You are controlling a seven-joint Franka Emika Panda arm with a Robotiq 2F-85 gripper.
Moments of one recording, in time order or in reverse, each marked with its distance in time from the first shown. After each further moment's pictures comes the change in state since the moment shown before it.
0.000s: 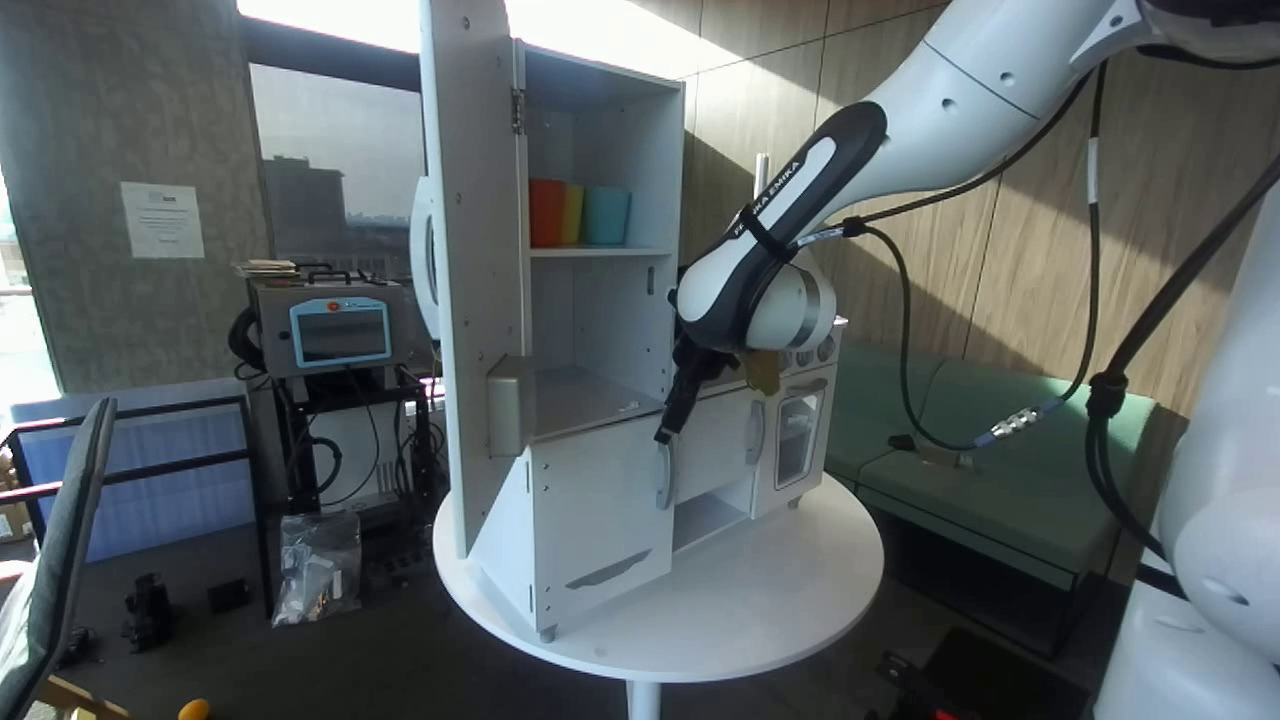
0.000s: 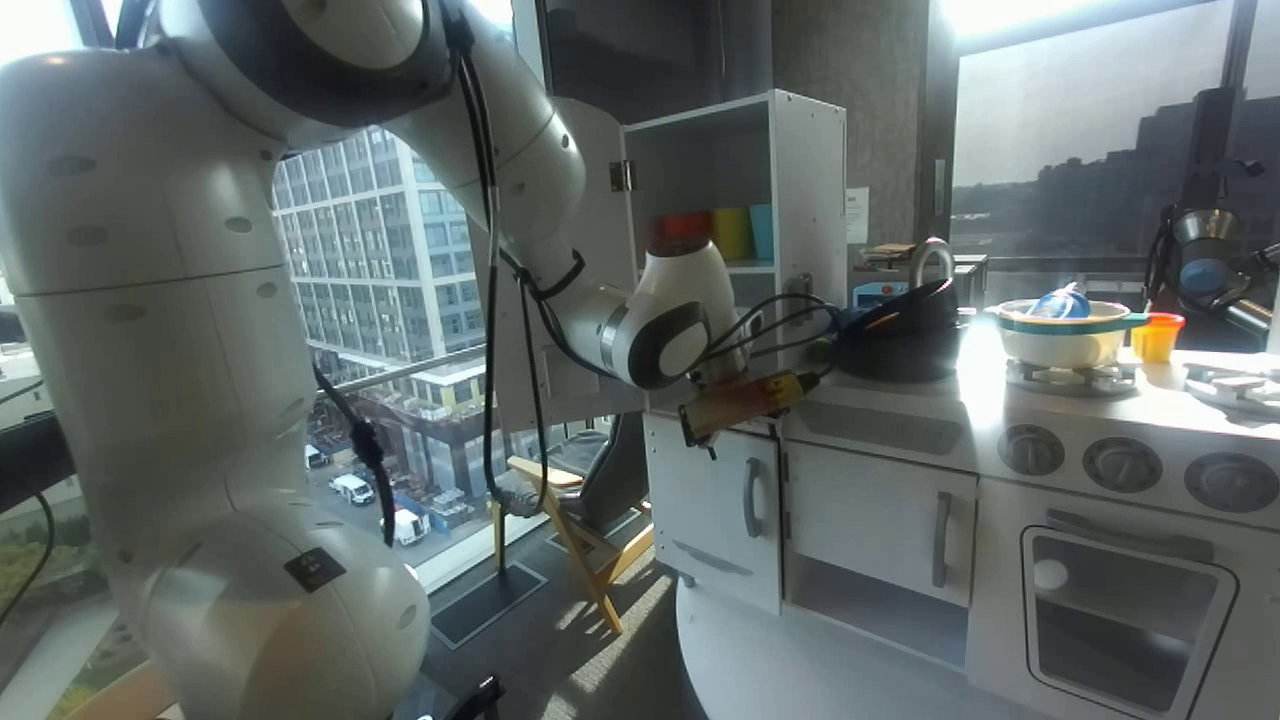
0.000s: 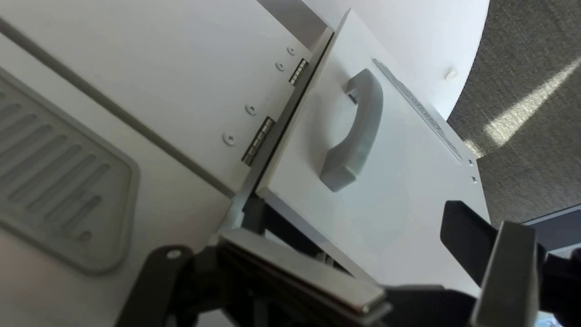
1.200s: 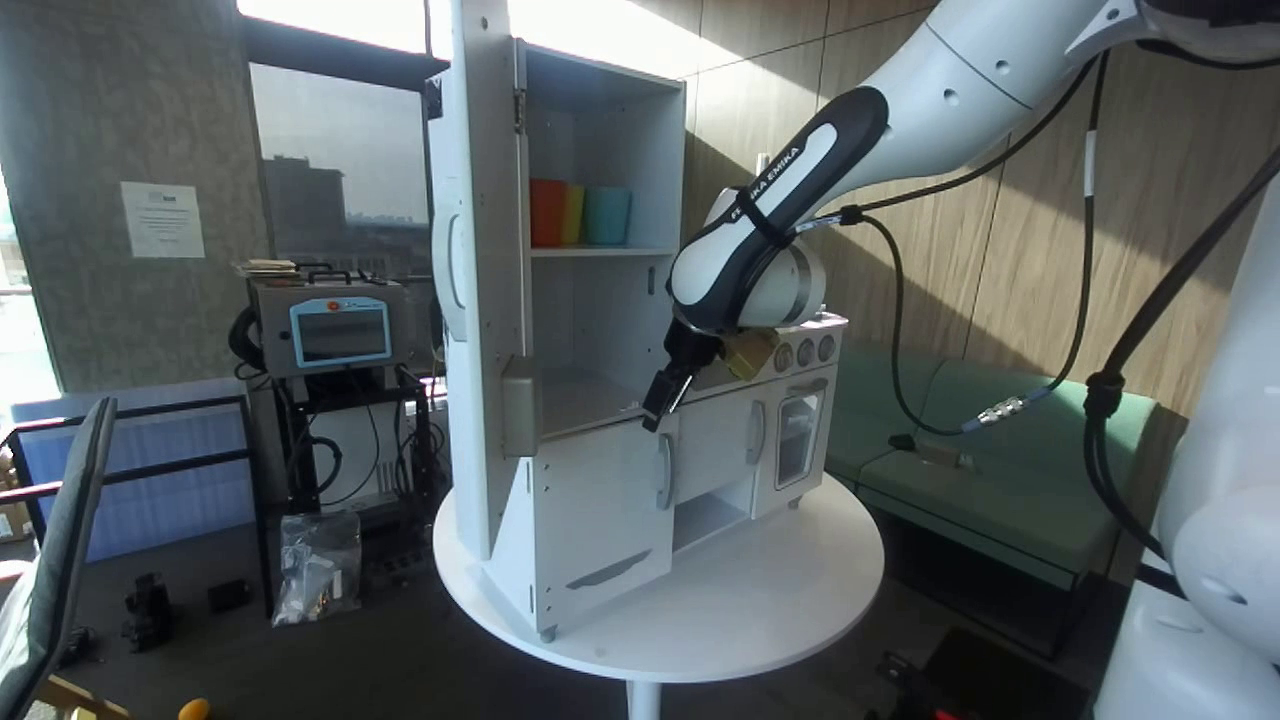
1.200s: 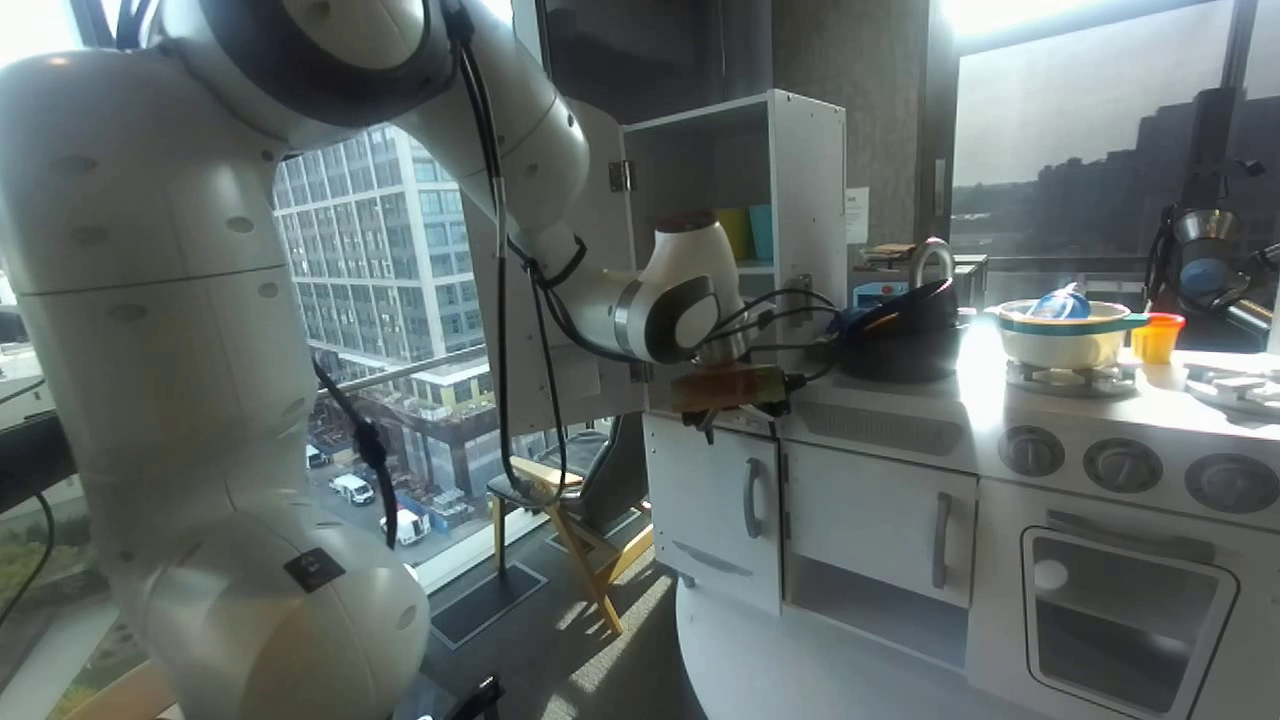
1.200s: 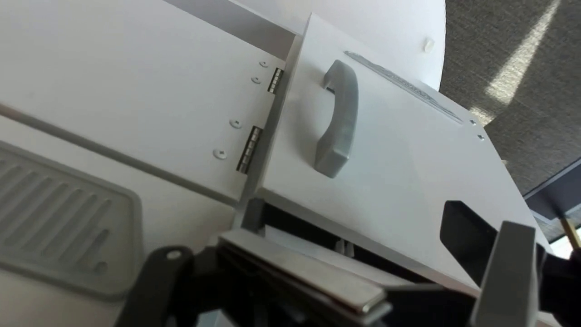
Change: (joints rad) arm -0.005 0.005 -0.003 0.079 -0.107 -0.146 0.377
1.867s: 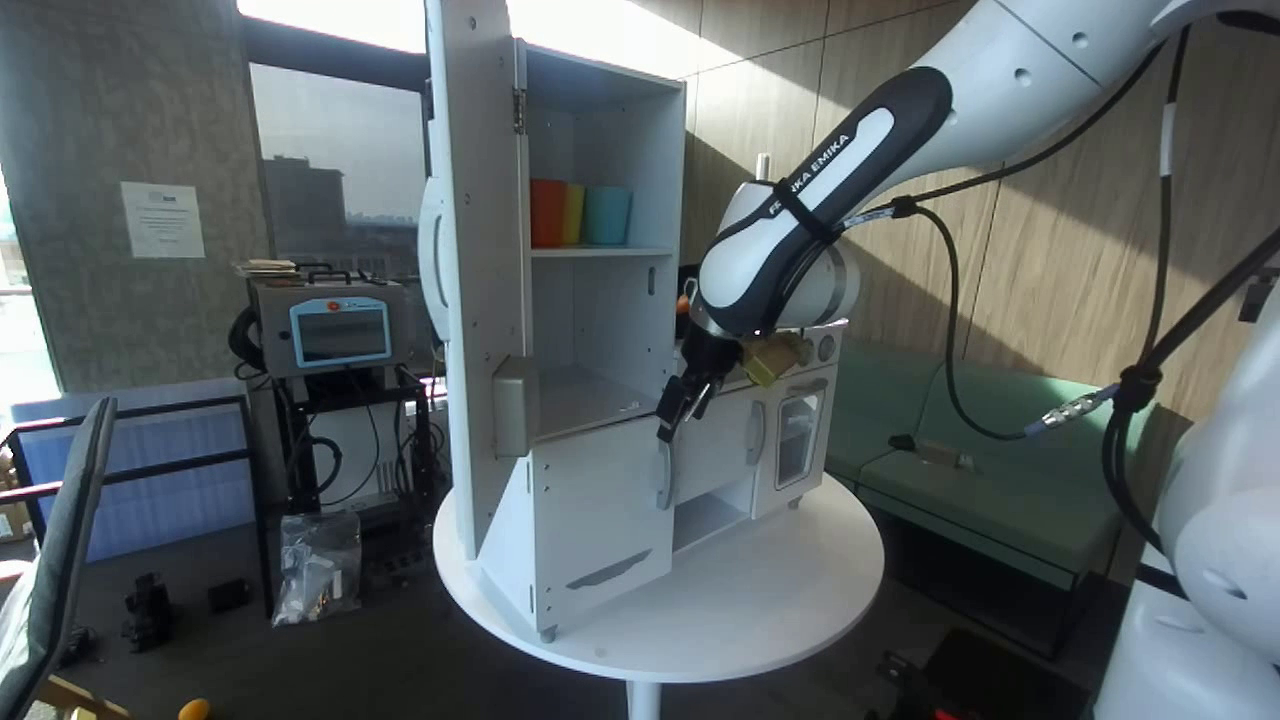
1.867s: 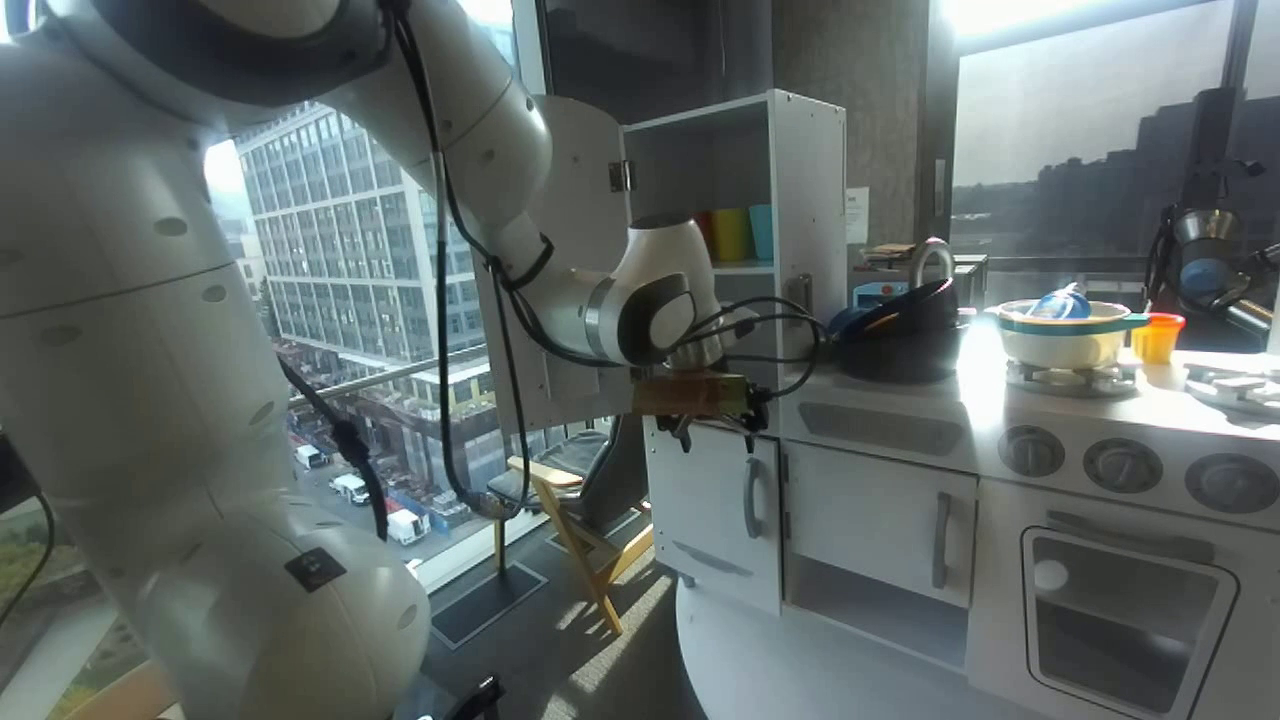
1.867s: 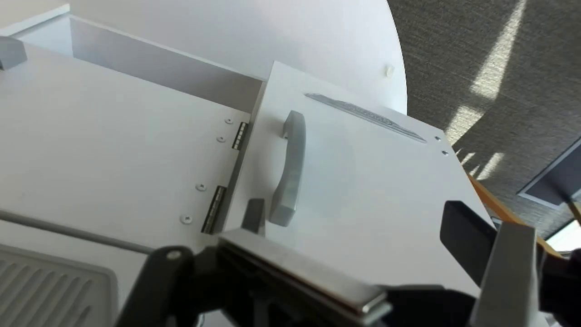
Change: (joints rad) arm 0.007 -0.126 0.006 -0.124 -0.053 -0.044 0.184
